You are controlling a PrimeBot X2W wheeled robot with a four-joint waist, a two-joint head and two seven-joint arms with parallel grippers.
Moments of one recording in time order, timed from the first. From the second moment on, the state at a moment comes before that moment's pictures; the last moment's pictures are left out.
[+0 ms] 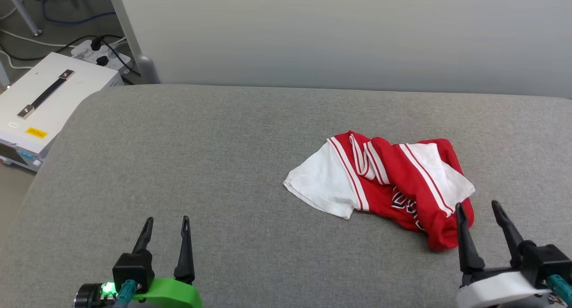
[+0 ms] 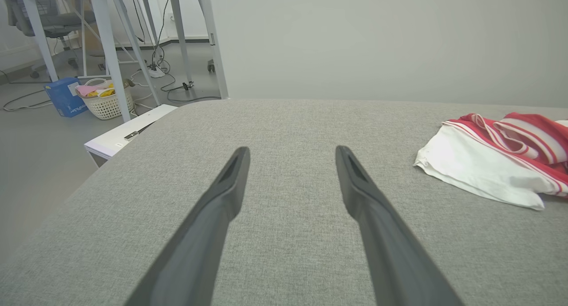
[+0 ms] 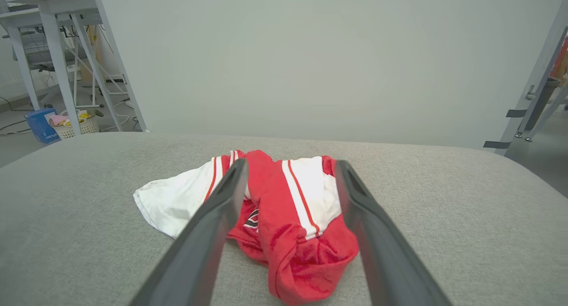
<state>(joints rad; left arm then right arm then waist) 0.05 0.11 -0.05 0.16 -0.11 0.00 -0.26 0.11 -0.05 -0.05 0.01 0.10 0.13 -0.26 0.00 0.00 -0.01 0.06</state>
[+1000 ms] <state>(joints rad) -0.12 0.06 -0.06 0.11 -0.09 -0.01 -0.26 -0.81 -0.77 0.74 0.25 0.73 0.13 0.56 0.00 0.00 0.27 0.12</state>
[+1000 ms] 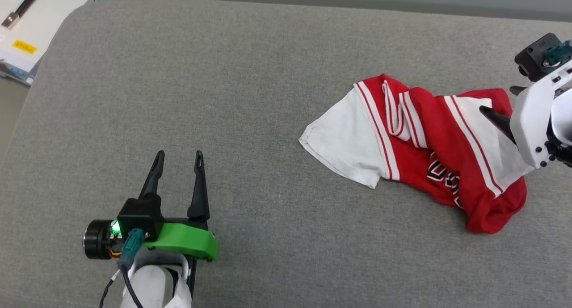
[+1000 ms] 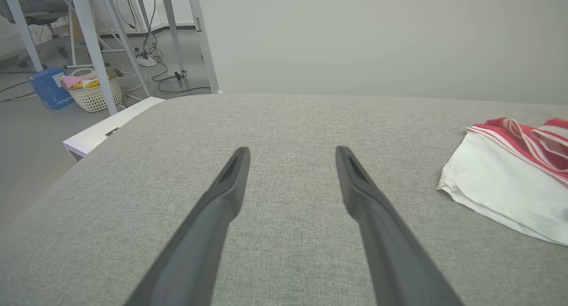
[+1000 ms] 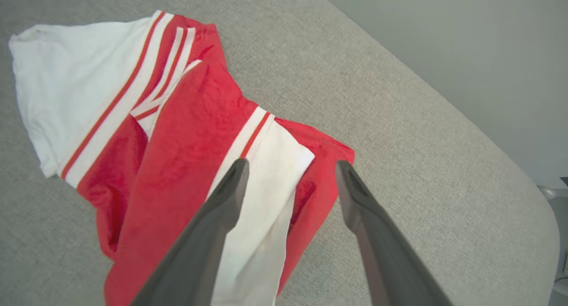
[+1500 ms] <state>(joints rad) -0.19 0.05 -0.12 0.12 -0.13 0.02 -0.26 -0.93 -0.78 1.01 0.36 0.83 0.13 0.63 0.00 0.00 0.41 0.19</state>
